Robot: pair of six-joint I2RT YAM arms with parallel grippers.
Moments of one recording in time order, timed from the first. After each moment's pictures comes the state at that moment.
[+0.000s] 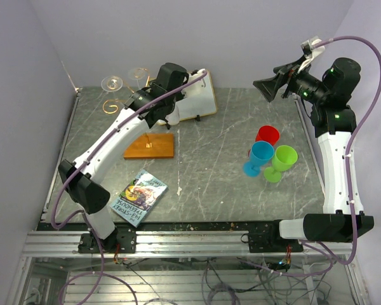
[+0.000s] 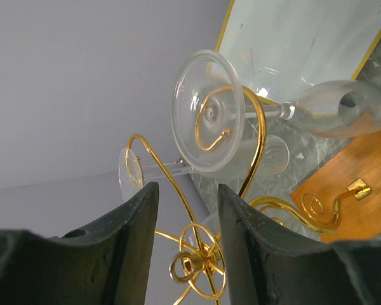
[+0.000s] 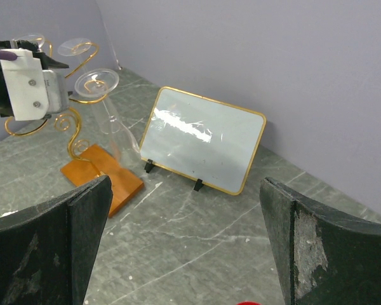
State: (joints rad) left arm -0.69 1.72 1.92 -0.71 -0.56 0.85; right arm -0.05 1.34 1.66 -0.35 -0.78 -0.01
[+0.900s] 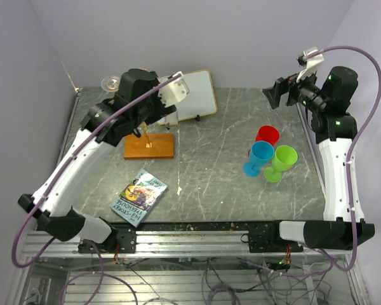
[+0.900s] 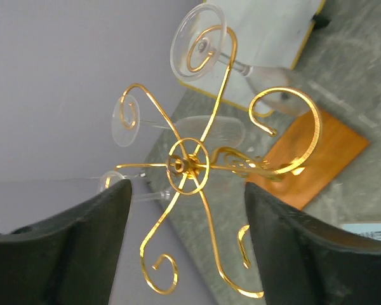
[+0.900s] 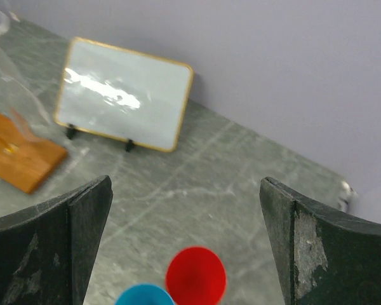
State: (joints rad) left arm -0.68 1.44 1.84 -0.87 -0.36 0.72; right arm -0.06 1.29 1.60 -0.45 -0.56 -0.21
